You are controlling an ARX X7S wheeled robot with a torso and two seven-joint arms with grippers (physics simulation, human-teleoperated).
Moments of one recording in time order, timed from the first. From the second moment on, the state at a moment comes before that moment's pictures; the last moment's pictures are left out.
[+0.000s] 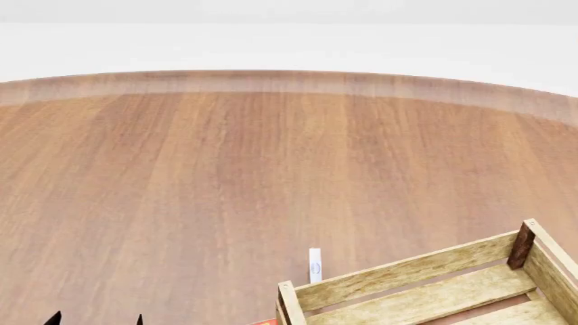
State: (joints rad) left arm -0.06 -0.20 0.27 0.00 -0.13 -0.14 -0.33; right arm -0.61 0.23 -0.25 0.04 0.09 -0.40 0.26
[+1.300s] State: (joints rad) left arm -0.06 -0.22 0.30 0.00 -0.15 -0.13 -0.35; right arm -0.52 0.24 -0.29 0.10 0.09 -0.33 0.30
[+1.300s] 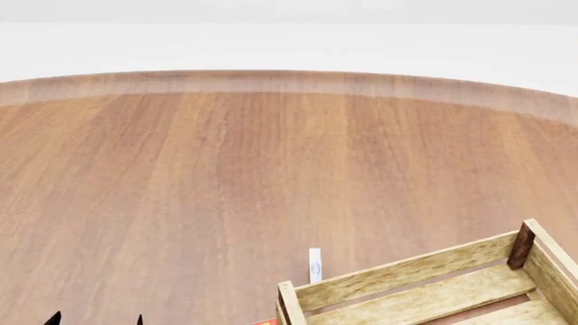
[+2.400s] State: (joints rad) left arm -0.06 -0.24 0.32 0.01 -0.17 -0.13 -0.37; right arm -0.67 0.29 -0.29 -0.08 -0.04 -0.70 0.45
